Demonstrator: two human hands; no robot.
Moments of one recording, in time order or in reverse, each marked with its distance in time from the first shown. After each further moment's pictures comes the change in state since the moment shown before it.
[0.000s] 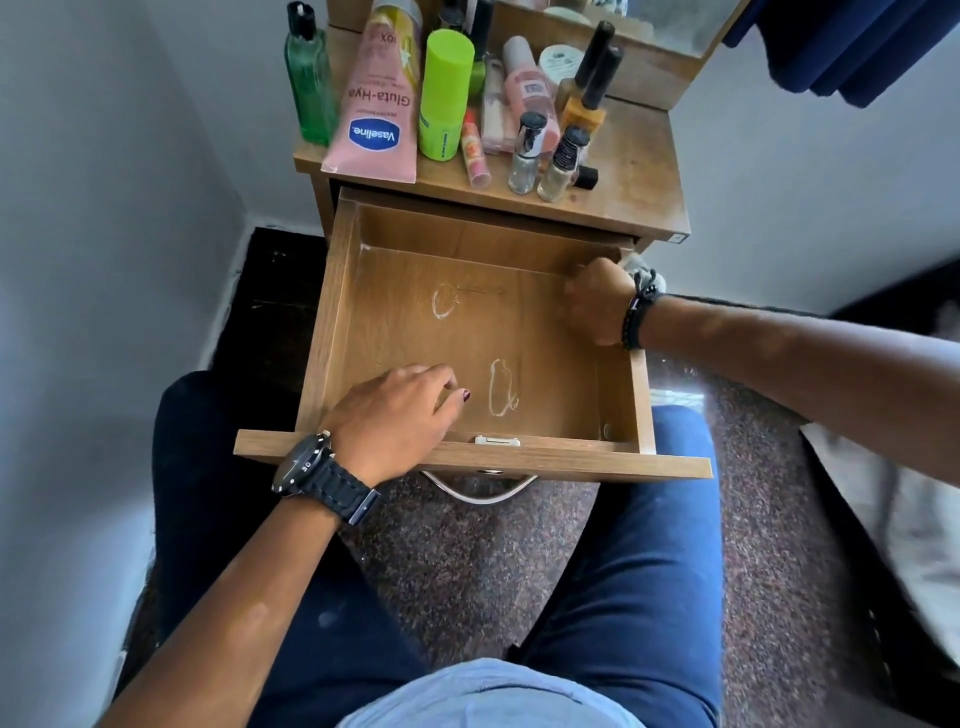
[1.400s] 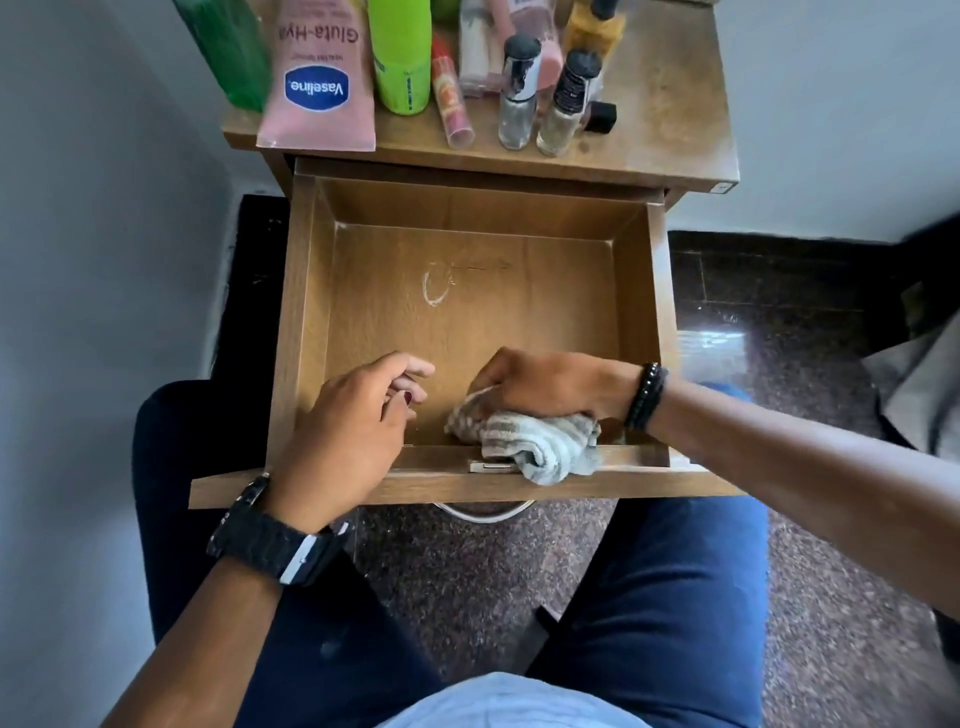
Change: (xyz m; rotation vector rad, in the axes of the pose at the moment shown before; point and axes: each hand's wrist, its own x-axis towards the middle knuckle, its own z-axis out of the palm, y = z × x) left_hand 0.004 -0.006 -0.009 -0.403 0.044 -0.239; right_hand -0.015 -0.060 -0.031 1.632 -0.155 -0.262
